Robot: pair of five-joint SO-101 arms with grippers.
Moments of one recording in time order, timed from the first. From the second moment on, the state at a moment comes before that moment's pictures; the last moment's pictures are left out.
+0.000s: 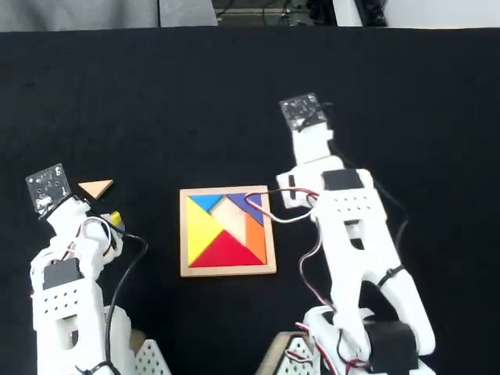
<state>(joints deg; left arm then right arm) -22.8 -62.6 82.5 43.1 5.0 -4.6 -23.1 45.0 50.5 9.2</state>
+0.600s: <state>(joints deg) -18.1 -62.6 82.5 43.1 5.0 -2.5 -6.1 25.9 61.6 10.8</state>
